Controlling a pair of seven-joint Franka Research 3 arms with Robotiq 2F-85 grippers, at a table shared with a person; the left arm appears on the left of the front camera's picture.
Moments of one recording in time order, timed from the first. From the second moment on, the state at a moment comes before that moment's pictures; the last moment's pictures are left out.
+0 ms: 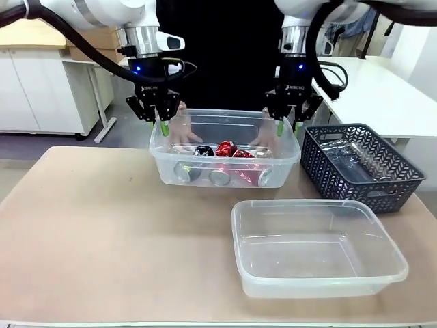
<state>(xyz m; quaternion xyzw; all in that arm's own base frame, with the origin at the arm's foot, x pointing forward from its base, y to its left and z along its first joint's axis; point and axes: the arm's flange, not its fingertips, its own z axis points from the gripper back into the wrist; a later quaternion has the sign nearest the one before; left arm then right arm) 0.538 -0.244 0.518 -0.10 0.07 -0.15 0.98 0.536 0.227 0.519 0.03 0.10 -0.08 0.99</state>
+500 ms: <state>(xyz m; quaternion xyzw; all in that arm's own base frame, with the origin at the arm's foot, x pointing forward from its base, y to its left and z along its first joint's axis) 0.510 -0.217 0.555 -0.14 -0.13 -0.14 0.97 0.488 0.193 0.536 0.12 -0.11 -0.11 0.98</state>
